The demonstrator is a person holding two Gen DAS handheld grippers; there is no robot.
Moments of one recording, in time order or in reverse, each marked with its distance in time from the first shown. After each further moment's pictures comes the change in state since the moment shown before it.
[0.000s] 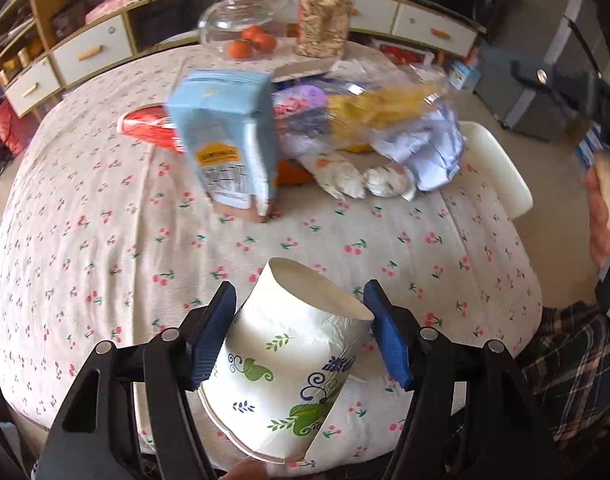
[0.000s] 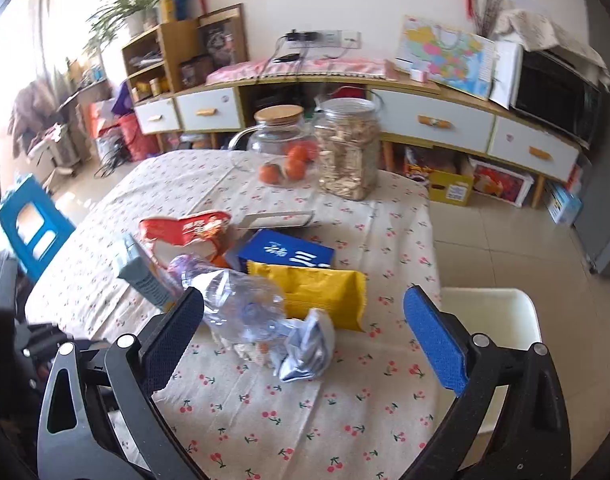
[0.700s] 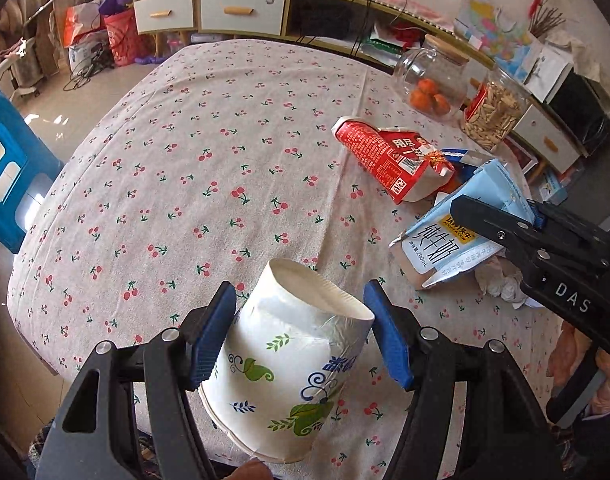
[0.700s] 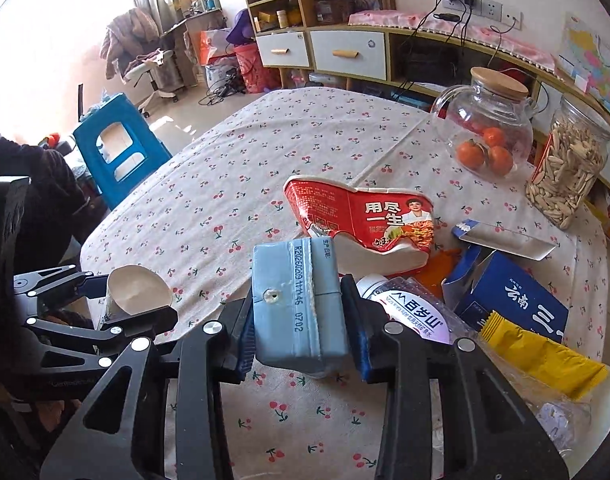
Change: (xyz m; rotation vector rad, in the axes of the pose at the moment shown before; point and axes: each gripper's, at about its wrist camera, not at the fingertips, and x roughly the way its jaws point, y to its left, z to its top) left arm -0.016 0.098 -0.009 -0.385 -0.081 0.157; right arm 0.086 0.126 0.023 -0.169 0.155 0.339
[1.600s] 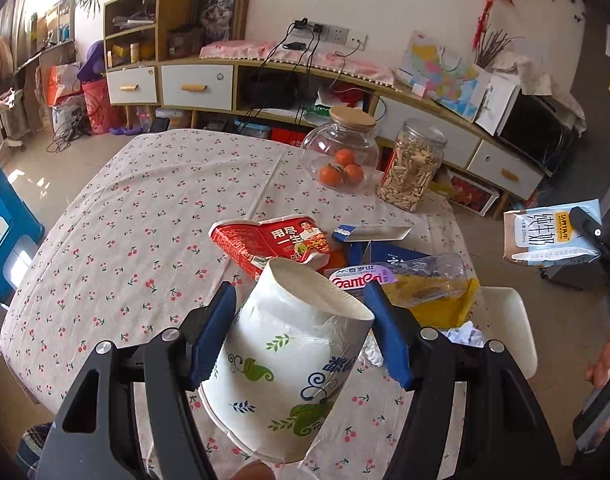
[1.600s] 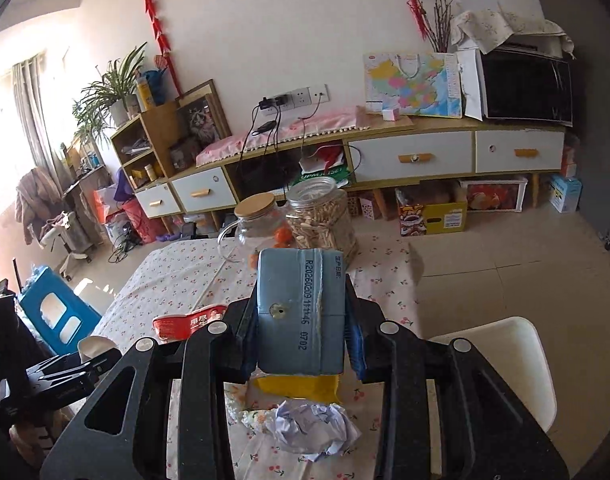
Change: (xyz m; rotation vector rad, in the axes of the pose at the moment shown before) left arm -0.052 -0.120 0.031 0.081 -0.226 -0.072; right arm -0.200 -0.161 -0.046 0.407 -0.417 -0.333
